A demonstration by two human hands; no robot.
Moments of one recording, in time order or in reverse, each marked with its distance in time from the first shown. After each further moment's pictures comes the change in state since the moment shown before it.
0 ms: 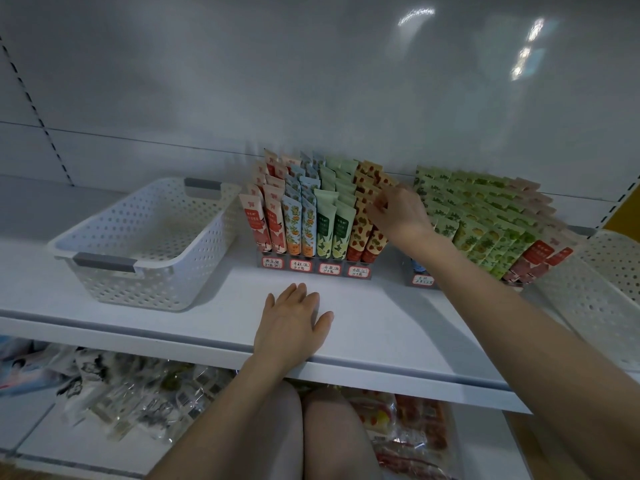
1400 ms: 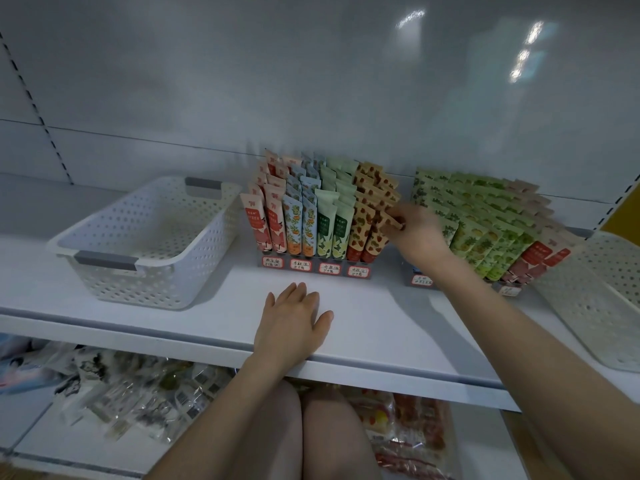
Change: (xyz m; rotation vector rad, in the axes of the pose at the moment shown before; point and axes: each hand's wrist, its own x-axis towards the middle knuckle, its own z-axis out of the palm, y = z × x) left_hand 0.000 -0.002 0.004 -0.011 0.030 -0.003; right_hand -0.023 0.025 0.003 0.199 -0.012 0.031
